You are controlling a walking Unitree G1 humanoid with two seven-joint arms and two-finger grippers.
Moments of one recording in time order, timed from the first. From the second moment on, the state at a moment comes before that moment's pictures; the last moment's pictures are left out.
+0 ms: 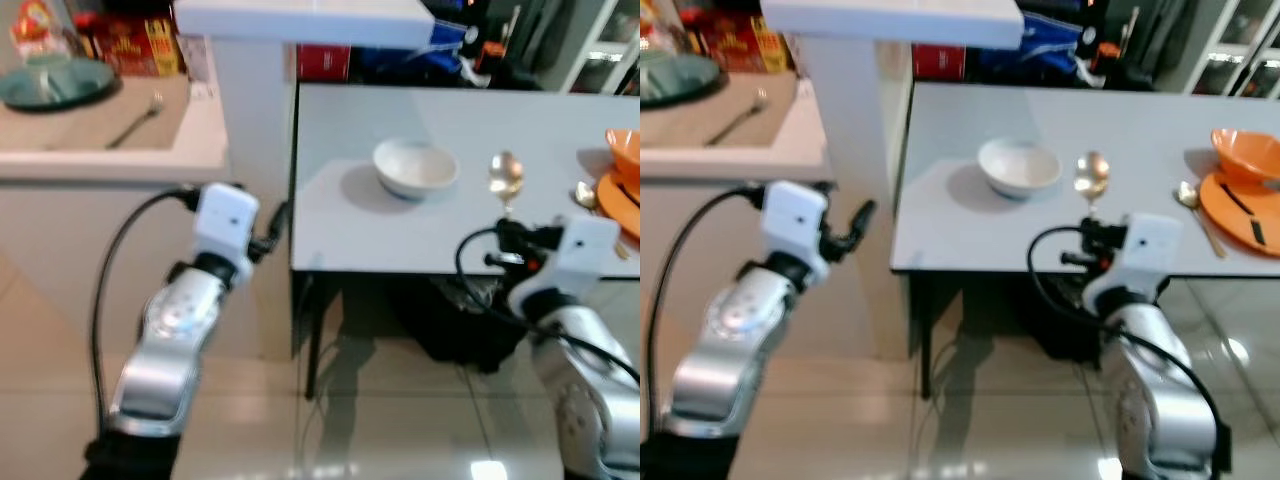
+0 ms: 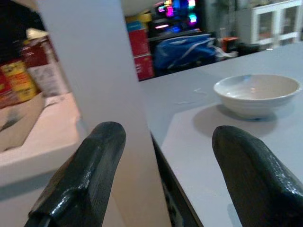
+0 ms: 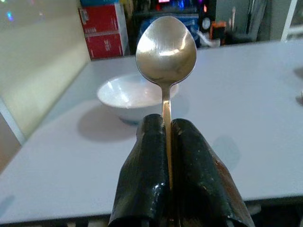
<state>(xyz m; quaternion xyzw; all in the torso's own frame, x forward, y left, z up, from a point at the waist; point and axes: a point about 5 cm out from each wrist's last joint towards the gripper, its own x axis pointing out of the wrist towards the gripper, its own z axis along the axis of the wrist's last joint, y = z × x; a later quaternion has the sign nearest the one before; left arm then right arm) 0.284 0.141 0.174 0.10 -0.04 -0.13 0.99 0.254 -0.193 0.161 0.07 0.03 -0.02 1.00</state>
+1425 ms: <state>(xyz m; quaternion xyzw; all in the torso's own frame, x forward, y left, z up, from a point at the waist) 0.277 0.122 0.170 0.06 -0.04 -0.18 0.98 0.263 -0.167 0.134 0.01 0.13 0.06 0.99</state>
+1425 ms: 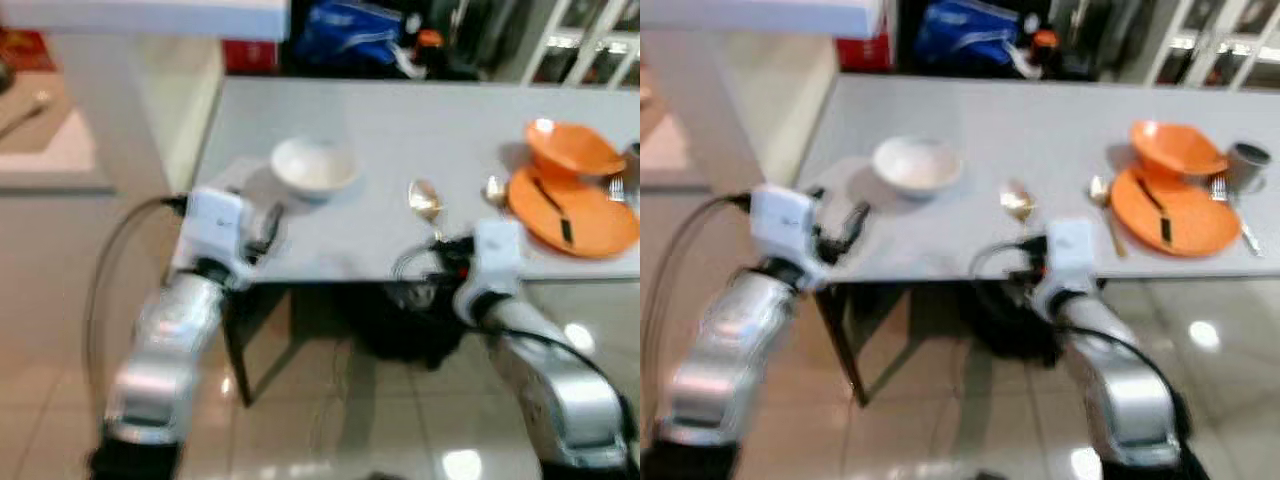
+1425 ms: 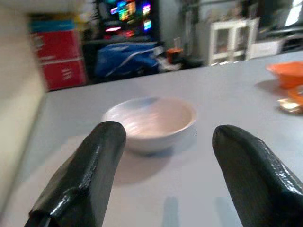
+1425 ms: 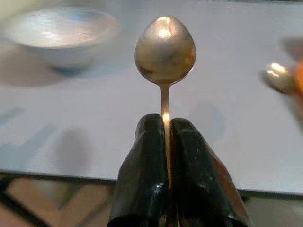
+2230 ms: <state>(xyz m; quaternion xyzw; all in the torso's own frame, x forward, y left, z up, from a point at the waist) 0.250 0.104 0.175 0.08 -0.04 -0.33 0.94 0.296 -0.190 0.138 -0.05 0.14 0.03 0.99</state>
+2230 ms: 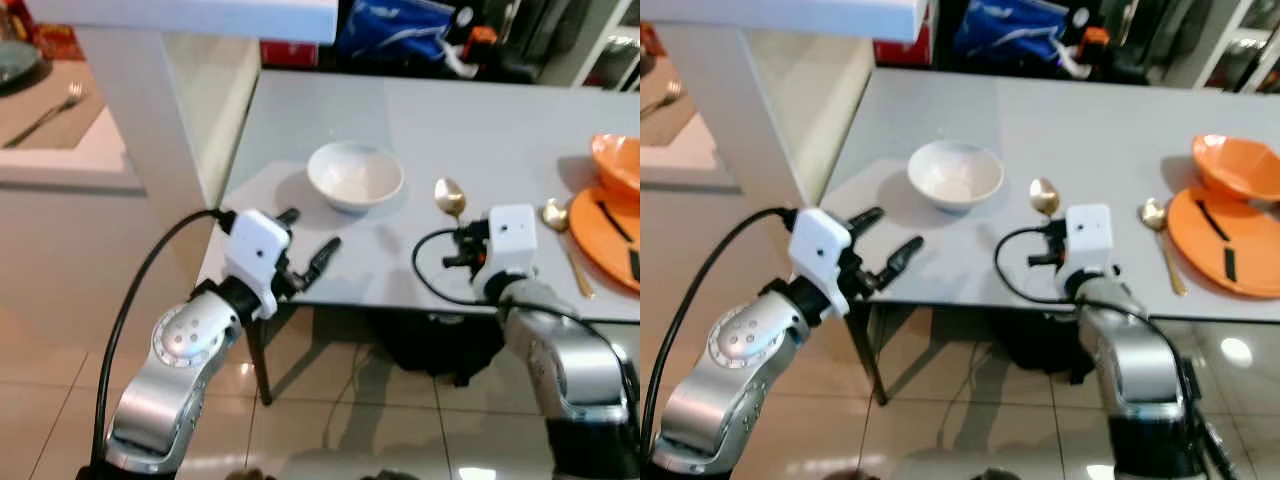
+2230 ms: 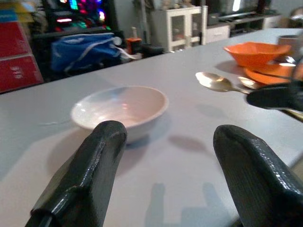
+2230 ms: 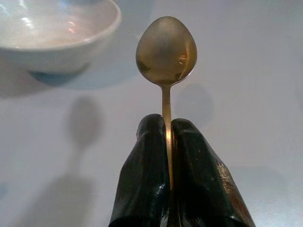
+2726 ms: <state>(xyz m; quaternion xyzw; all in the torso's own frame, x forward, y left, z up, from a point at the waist) 0.245 0.091 0.174 0.11 -0.03 -0.38 0.92 0.342 -0.194 0.120 -0.04 0.15 0.03 0.99</state>
